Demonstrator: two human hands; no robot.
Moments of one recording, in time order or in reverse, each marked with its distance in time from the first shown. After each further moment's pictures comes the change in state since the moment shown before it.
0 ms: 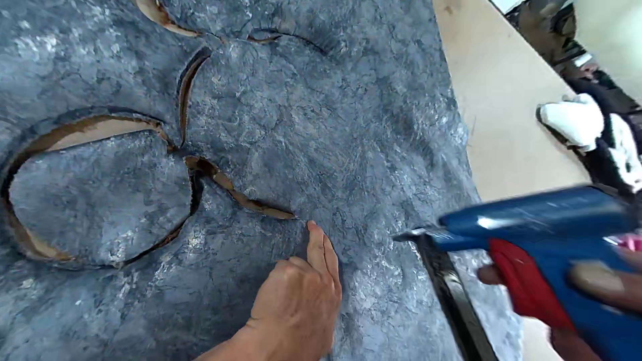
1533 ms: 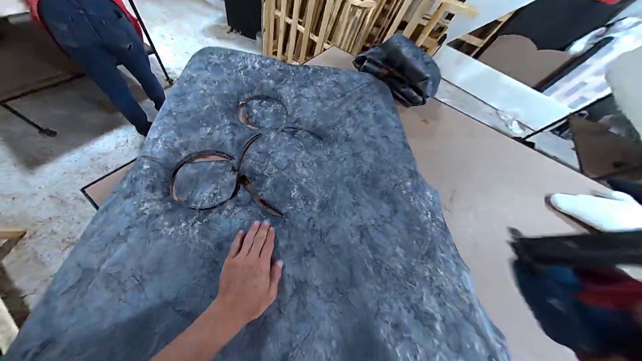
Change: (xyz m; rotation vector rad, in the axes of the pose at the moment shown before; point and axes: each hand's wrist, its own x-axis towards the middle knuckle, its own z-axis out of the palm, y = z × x) left_hand -0.054 0.049 -0.001 -0.276 0.107 -0.579; right_hand 0.044 0.135 -0.151 0.604 0.074 -1.137
